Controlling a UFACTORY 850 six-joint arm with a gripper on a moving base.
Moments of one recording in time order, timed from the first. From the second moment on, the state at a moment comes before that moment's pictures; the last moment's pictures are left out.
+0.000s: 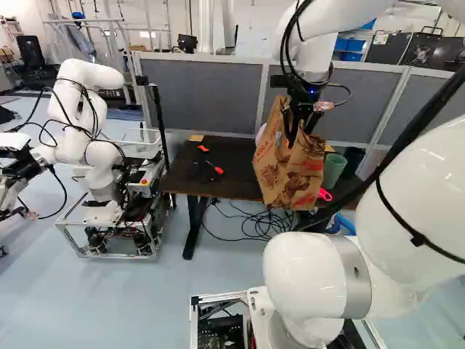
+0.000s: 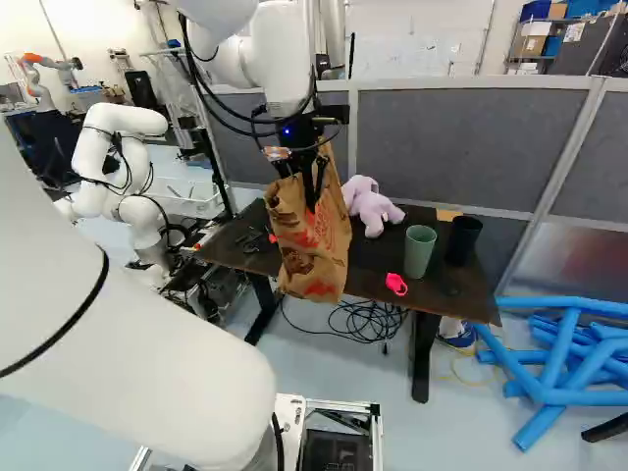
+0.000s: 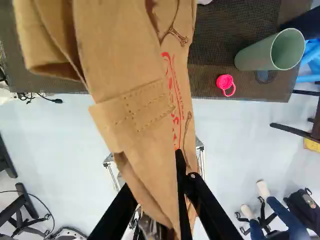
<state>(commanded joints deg) -11.7 10.7 -54.3 -3.0 -62.3 0.0</state>
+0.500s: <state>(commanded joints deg) -11.4 6.7 -57.9 -3.0 -61.9 0.0</state>
